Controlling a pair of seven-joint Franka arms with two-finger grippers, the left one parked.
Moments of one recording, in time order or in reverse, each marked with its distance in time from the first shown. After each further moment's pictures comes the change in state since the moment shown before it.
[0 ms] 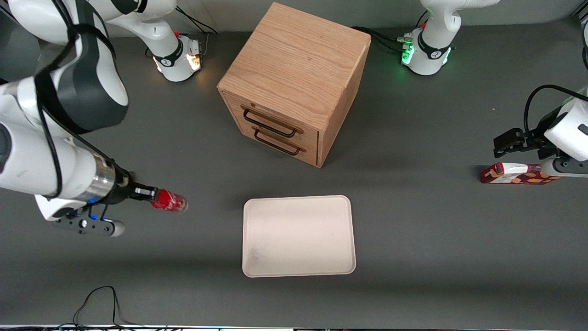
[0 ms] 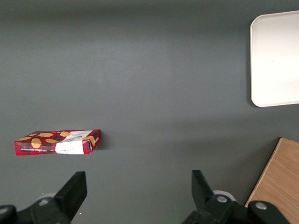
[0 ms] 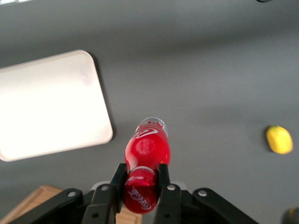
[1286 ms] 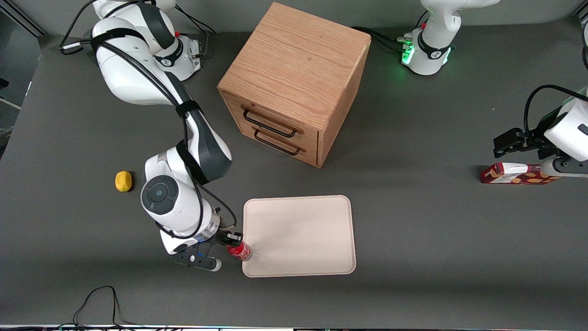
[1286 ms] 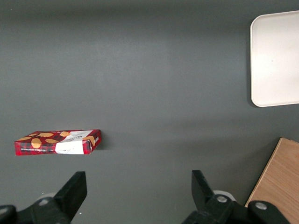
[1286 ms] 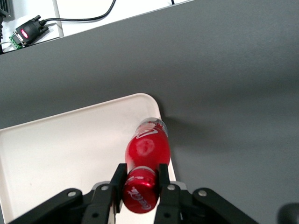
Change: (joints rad) arm 0.151 0.304 0.003 0.019 -0.049 0.504 0.172
